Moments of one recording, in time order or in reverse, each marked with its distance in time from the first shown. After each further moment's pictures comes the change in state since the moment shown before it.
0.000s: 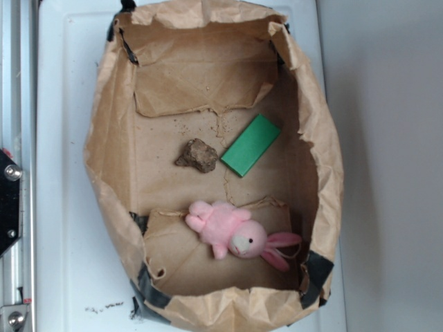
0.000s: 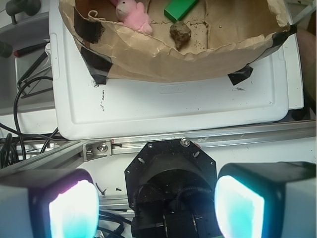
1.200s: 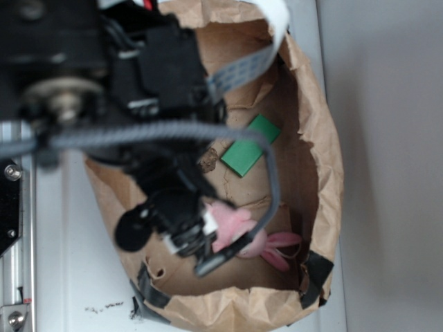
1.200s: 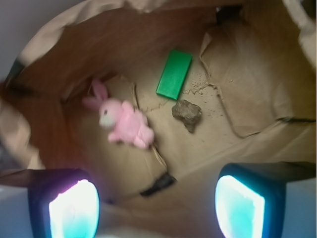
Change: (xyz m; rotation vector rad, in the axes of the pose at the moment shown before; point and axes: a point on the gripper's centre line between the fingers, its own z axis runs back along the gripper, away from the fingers) arm 0.127 0.034 -0.079 -0.116 -0.144 0.523
